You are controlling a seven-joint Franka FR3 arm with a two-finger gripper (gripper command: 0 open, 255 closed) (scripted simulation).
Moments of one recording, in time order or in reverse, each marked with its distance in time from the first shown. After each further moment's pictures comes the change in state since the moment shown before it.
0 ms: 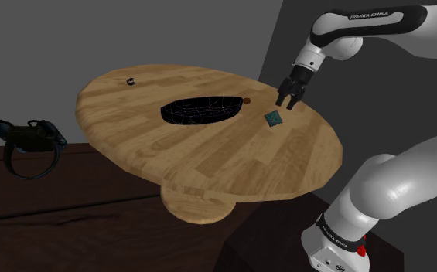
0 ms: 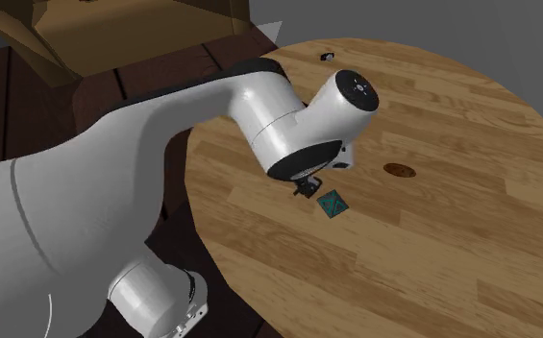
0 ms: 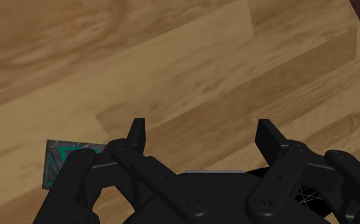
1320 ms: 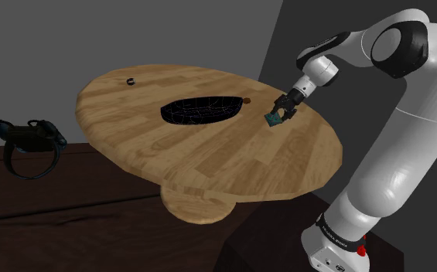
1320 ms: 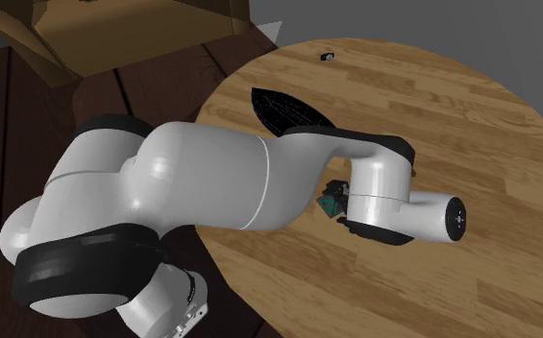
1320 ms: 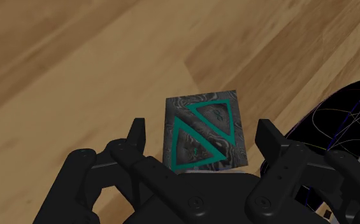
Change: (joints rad) arm -0.059 0.570 -0.310 0.229 0.471 0.048 -0.442
